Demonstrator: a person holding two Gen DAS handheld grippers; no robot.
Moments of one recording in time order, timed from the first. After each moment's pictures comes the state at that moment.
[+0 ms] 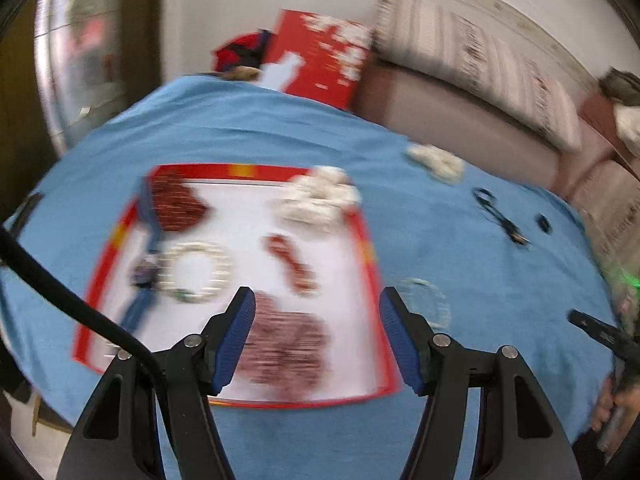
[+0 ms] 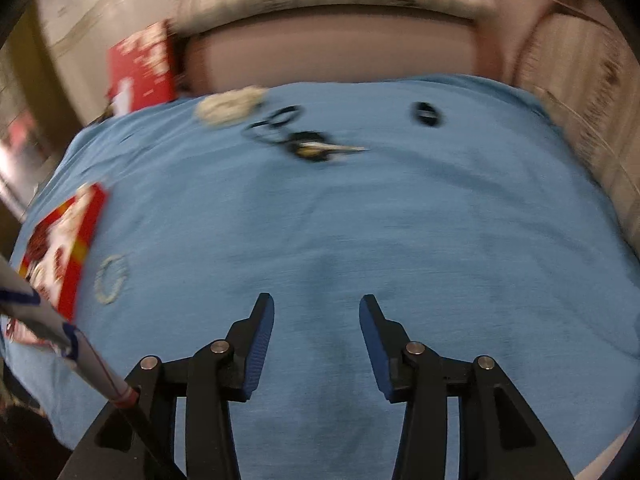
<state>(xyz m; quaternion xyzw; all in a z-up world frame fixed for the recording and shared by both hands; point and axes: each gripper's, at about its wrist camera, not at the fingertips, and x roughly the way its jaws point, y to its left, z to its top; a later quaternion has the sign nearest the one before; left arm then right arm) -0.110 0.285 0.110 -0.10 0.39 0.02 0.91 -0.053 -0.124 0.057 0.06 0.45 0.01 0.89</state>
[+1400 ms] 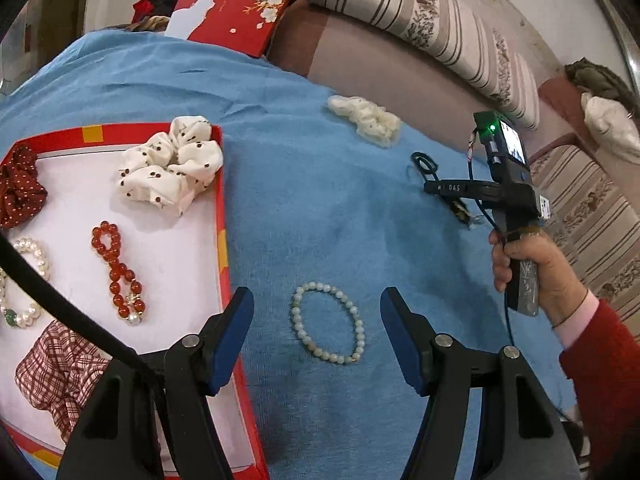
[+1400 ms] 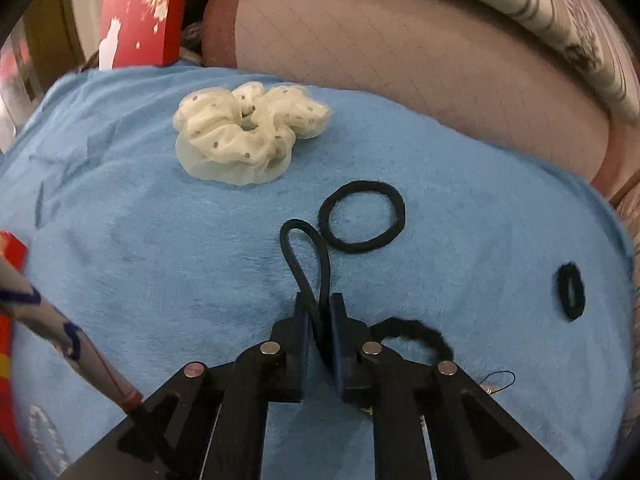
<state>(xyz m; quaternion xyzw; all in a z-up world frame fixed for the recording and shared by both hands) -0.033 0.230 0.055 -0.15 0.44 -0.10 0.88 0.176 -0.018 0.023 -0.06 0.49 0.09 0.87</state>
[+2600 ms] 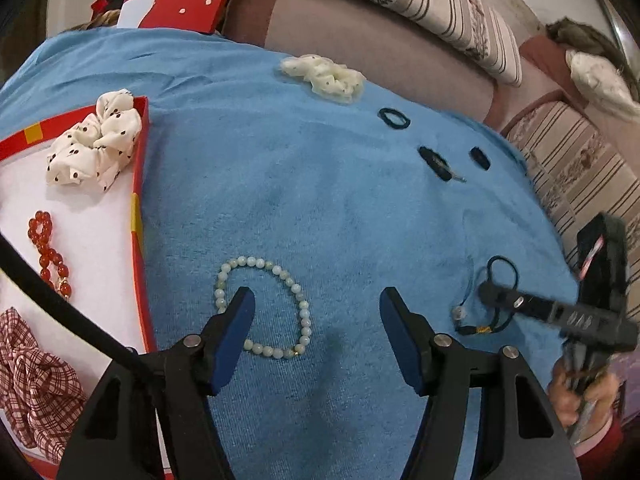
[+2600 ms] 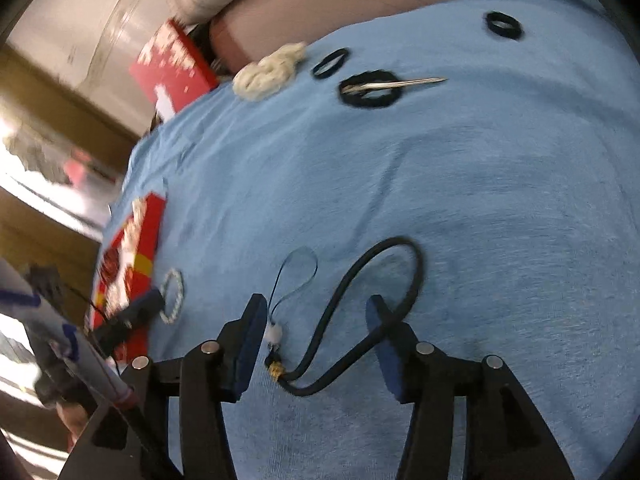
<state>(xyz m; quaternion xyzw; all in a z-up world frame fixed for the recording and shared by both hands) -0.023 0.181 0.031 -0.12 0.47 -0.14 0.87 -0.008 -0.082 0.010 0.17 0.51 0.17 0.83</state>
